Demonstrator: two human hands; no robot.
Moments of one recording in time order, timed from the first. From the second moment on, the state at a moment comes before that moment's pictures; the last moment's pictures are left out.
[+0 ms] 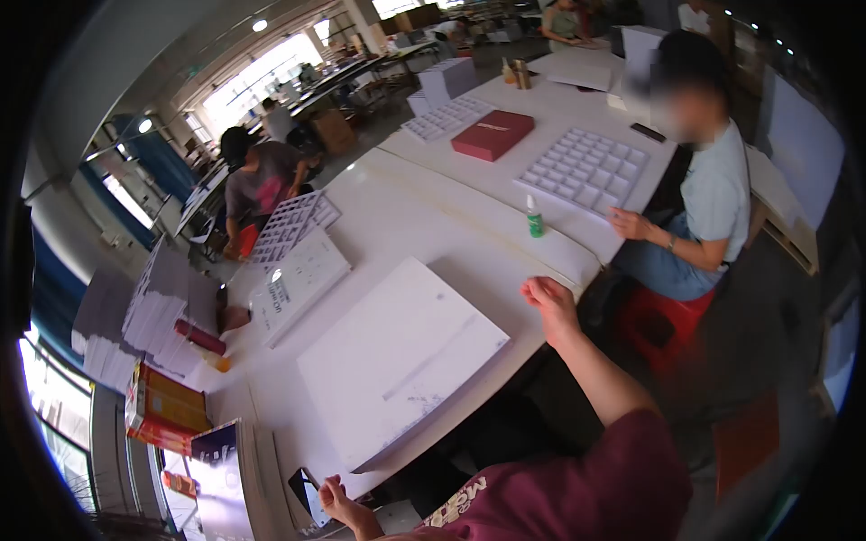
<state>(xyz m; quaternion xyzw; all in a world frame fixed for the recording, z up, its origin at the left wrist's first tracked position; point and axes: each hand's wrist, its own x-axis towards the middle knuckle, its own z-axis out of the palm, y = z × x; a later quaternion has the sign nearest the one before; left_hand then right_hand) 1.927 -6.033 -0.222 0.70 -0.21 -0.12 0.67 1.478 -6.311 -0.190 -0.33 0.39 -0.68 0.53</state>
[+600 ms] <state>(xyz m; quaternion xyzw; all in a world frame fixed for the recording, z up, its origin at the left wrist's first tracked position) 1.764 -6.177 -0.048 0.47 -0.65 -0.27 0.53 1.552 -6.263 -0.068 -0.45 -0.07 -0.52 0.73</state>
